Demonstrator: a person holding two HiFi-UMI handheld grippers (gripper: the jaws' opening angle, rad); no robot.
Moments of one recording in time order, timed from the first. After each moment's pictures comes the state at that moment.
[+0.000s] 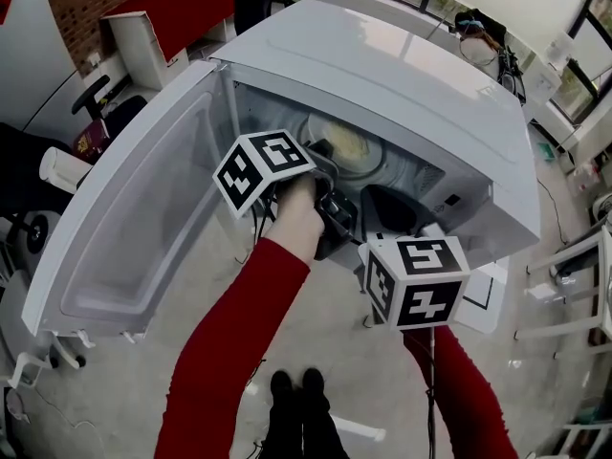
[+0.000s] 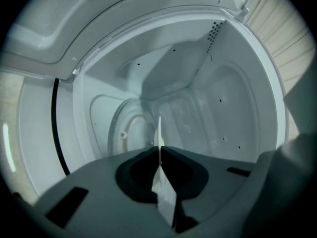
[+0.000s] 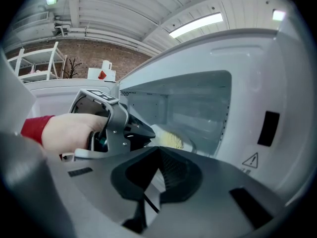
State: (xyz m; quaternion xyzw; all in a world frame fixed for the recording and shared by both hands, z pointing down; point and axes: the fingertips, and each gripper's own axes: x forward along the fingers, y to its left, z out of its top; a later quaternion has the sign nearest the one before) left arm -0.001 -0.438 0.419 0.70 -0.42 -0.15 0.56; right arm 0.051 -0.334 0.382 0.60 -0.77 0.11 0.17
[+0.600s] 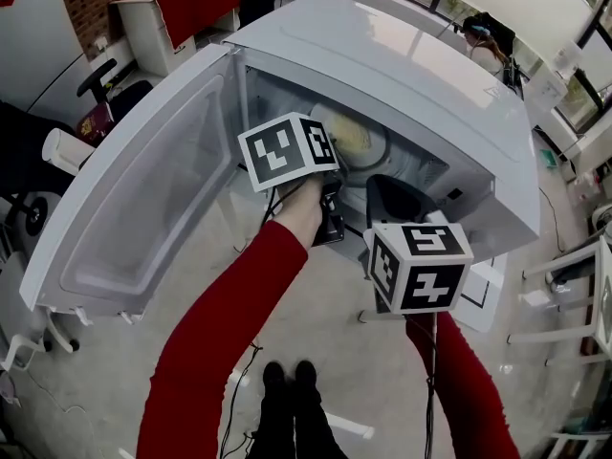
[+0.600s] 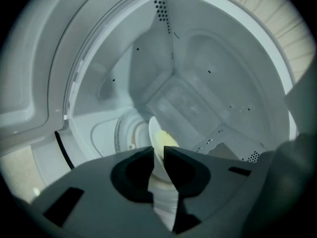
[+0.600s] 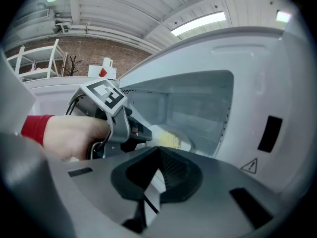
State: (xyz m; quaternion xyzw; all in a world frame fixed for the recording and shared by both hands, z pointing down) left arm -0.007 -0.441 0.425 0.76 -0.49 0.01 0.42; right arm 0.056 -0.338 0.382 0.60 -0.77 0.11 0.19
